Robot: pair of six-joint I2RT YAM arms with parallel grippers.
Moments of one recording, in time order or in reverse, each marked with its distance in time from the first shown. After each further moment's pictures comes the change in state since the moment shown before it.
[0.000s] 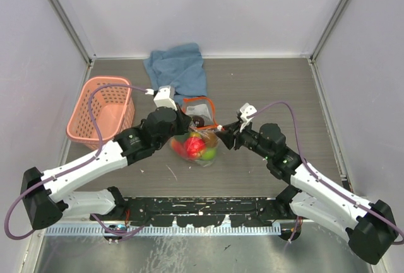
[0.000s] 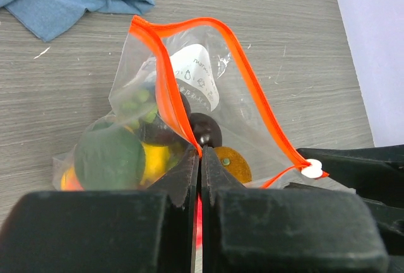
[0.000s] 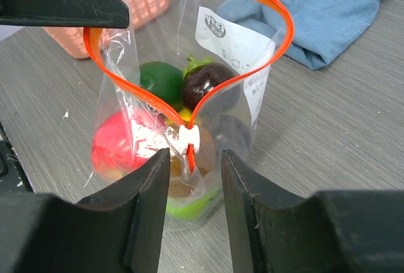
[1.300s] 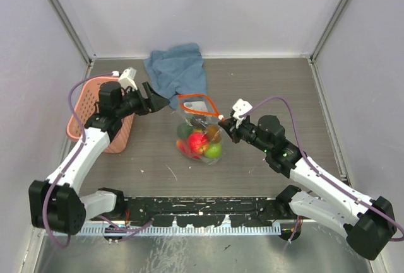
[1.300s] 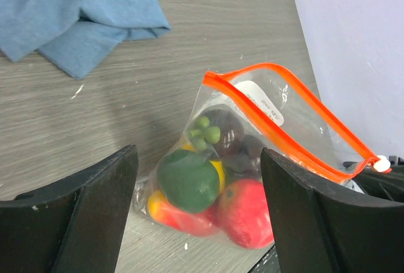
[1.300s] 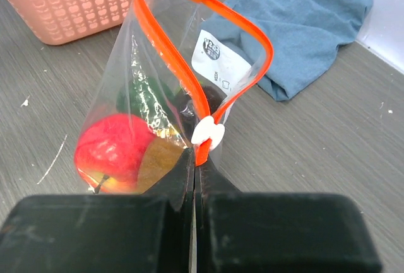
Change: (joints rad) left arm 0.732 -0.018 -0.085 0.125 0.891 0.172; right arm 0.000 0.064 0.117 -0.061 -0.008 -0.217
